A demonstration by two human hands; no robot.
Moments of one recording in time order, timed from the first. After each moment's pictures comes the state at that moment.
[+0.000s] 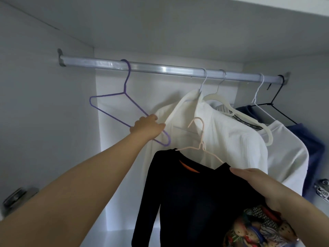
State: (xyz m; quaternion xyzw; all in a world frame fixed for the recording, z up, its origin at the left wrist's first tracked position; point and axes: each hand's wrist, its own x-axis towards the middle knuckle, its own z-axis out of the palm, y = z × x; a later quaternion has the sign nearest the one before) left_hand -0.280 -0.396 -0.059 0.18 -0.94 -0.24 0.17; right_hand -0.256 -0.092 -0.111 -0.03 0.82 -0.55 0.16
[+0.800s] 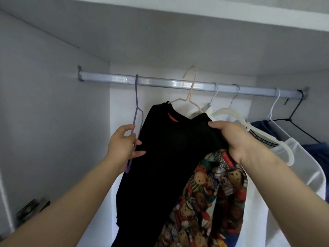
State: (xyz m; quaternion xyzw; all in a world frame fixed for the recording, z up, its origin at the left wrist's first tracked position) left_hand -0.211 -0.443 -0.067 0.15 -0.63 -0.69 0.33; right_hand -0.270 -0.210 -0.001 -0.09 0.66 -0.73 0.15
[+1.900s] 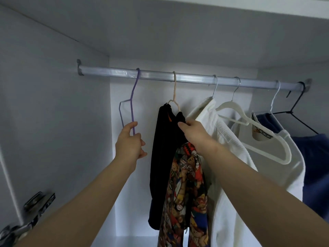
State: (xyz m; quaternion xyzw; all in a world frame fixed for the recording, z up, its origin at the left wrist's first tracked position) left_hand -0.211 -0.422 -0.075 0.20 -0.63 -0.66 0.36; right_hand -0.299 -0.280 -0.039 -0.23 0.76 -0.60 0.03
